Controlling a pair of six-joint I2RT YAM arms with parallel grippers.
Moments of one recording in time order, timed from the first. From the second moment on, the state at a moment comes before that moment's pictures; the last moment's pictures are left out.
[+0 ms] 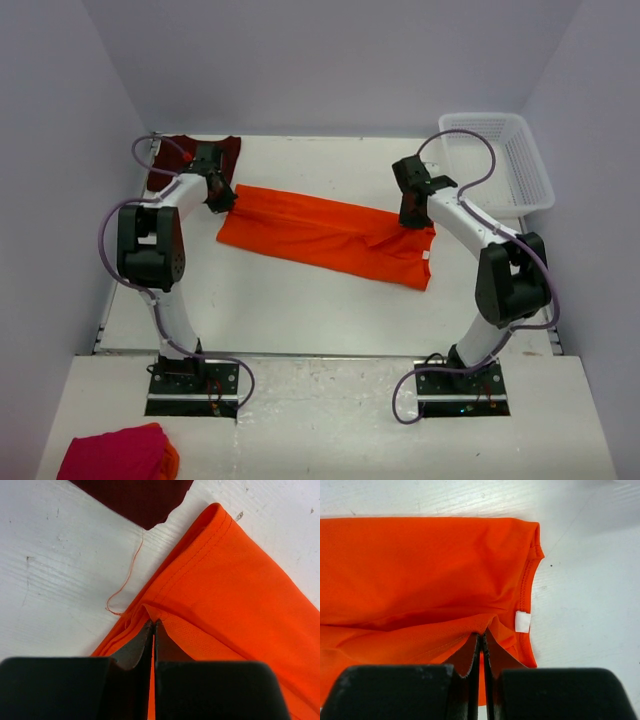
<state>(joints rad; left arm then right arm) -0.05 1.97 1.42 -0.49 -0.08 -0.59 0.33 1.71 1.31 -0.75 0.38 0.50</state>
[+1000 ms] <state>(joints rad) -0.23 1.79 1.33 -0.31 -0.14 -0.59 0.33 1.82 1.34 -0.73 0.36 0.49</state>
